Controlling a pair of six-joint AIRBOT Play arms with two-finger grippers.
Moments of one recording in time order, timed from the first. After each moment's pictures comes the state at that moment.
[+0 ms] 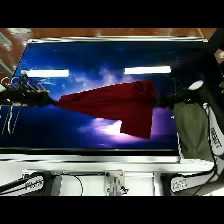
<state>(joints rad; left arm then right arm) 0.23 -1.27 1.21 0.91 -1.21 -1.23 -0.18 -1.61 1.31 -0.83 1.23 1.23</state>
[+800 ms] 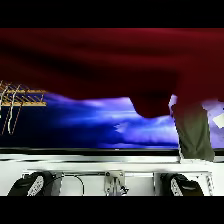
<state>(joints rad) 0.23 -0.69 1.95 1.04 -1.09 -1.34 -0.15 -0.65 1.89 -1.24 1.05 1.35</state>
